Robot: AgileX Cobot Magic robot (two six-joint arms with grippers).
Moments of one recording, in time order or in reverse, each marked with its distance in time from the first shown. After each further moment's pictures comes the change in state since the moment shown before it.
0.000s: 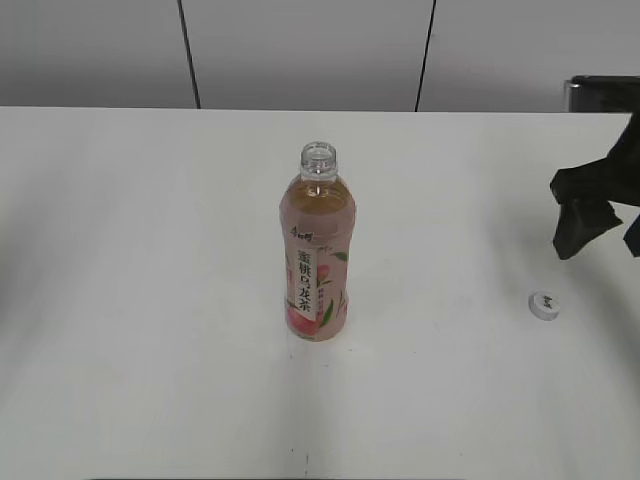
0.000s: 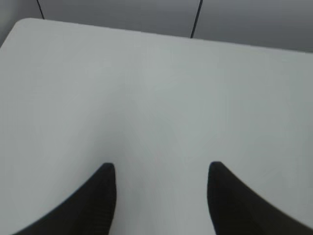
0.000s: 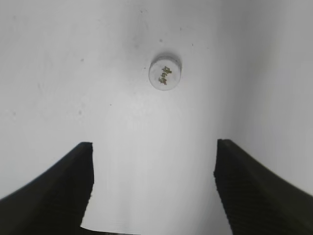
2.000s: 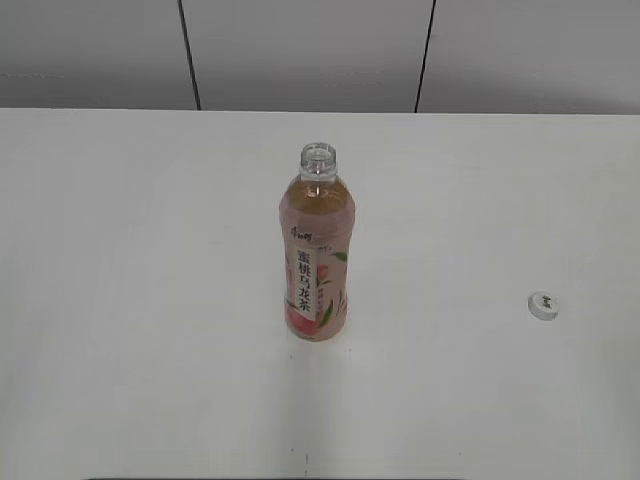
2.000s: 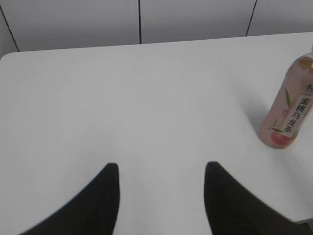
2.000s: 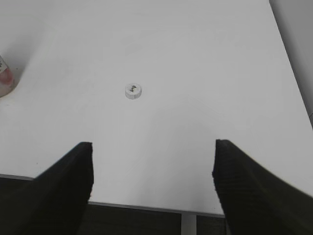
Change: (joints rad) left arm -0.078 -0.961 0.150 -0.130 0.611 0.254; right arm 0.000 -1.688 0.626 -0.110 0.104 -0.048
